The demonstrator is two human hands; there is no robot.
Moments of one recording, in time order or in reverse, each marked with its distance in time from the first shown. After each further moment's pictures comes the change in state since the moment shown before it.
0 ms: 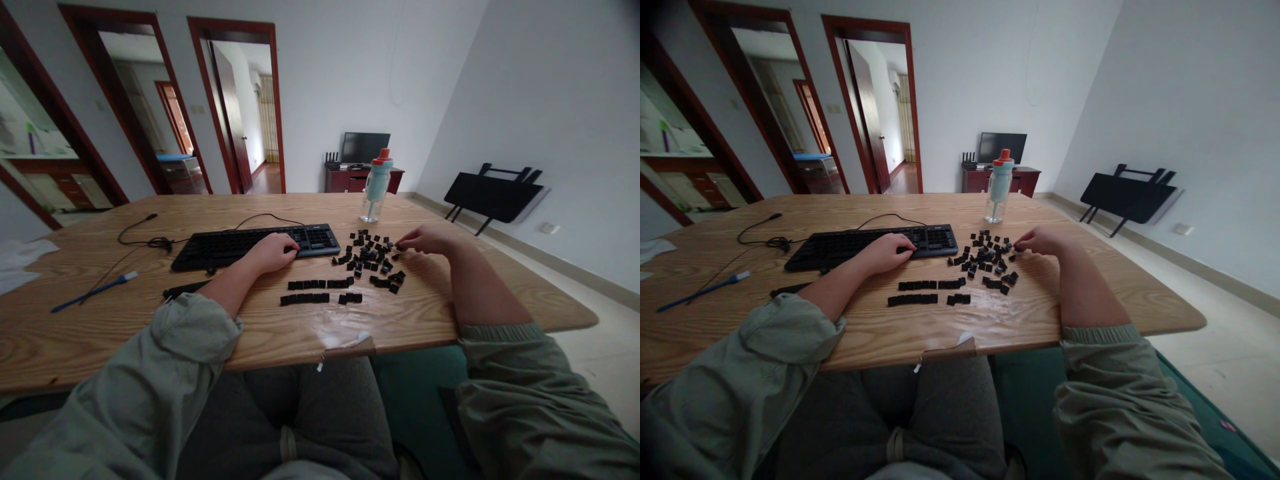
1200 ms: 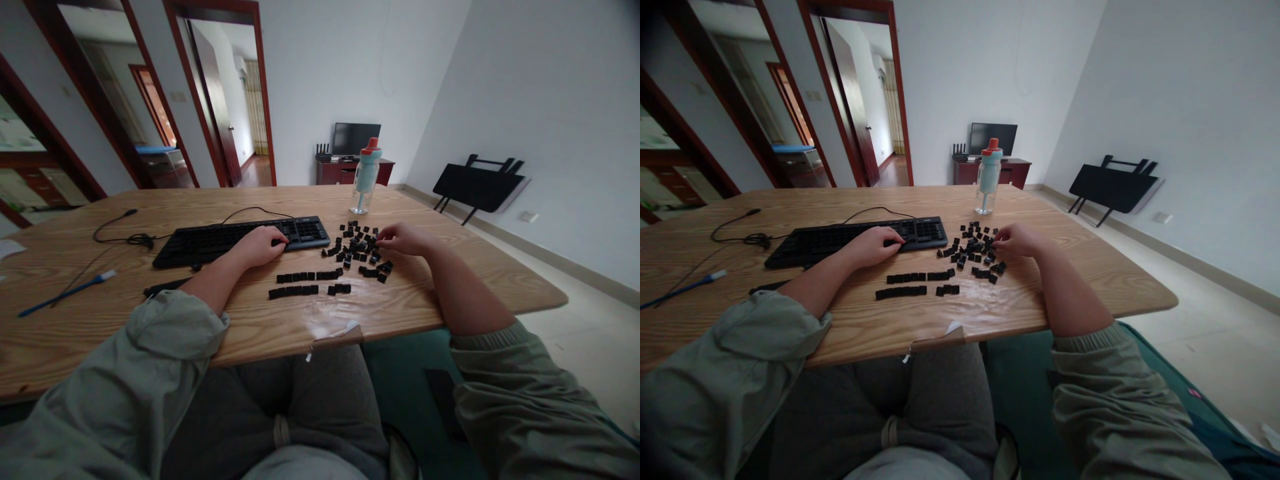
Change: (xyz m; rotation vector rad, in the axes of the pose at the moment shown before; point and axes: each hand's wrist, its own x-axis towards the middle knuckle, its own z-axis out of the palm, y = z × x) left_hand 0.001 0.003 -0.002 -0.012 -0.011 -0.016; right_hand -0.020 -0.021 0.031 -0.083 0.068 -0.147
